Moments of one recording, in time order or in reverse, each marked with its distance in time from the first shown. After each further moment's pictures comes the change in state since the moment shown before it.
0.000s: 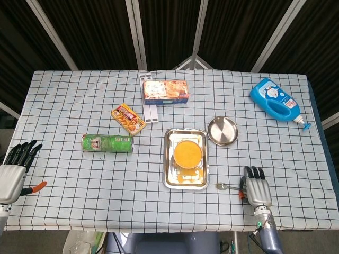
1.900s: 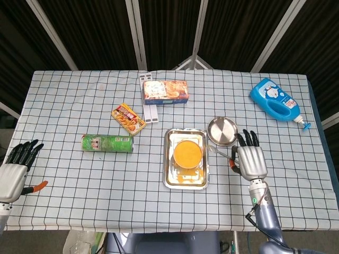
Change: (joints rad) left arm -0.006 0.001 -0.010 0.003 -0.001 -0.024 -0.010; right arm 0.190 0.152 0.201 -0.309 0.033 0.047 -0.165
